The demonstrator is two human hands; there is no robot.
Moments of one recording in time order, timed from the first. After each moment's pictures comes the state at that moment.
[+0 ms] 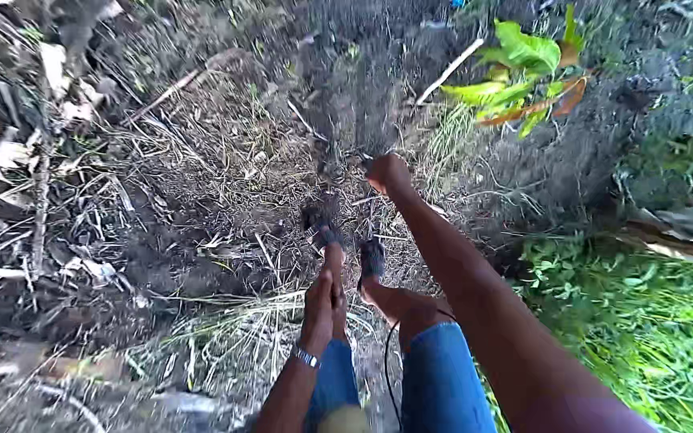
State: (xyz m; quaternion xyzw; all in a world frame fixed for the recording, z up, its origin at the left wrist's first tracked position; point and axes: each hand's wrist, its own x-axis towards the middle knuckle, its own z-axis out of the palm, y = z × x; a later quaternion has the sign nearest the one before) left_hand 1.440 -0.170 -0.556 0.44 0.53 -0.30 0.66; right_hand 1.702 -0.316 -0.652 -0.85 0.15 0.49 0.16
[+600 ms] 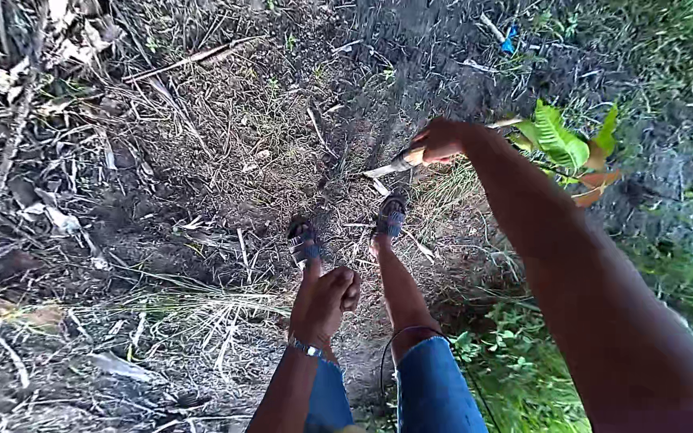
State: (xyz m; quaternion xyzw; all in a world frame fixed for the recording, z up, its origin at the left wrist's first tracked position) left_hand 1.551 -0.219 -0.588 0.27 0.44 -0.21 0.83; right_hand 1.932 -0.367 -0.717 -0.76 -0.15 0.64 0.04
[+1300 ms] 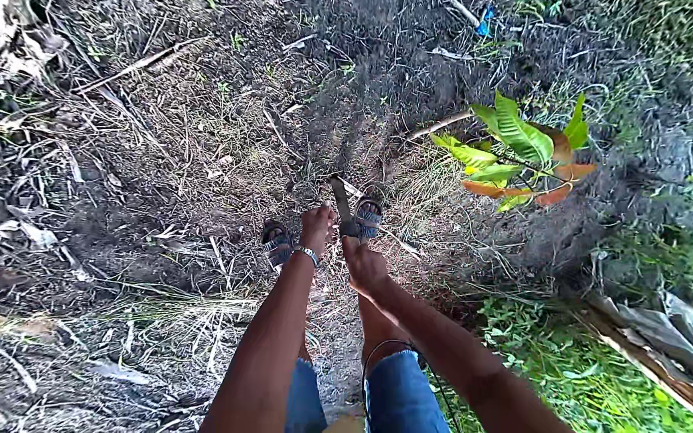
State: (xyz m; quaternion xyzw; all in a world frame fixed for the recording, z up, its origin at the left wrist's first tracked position) left_hand 1.675 -0.273 -0.722 0.46 0.58 -0.31 0.59; right_hand 1.668 -0.404 -0.661 -0.75 -0.18 0.64 -0.01
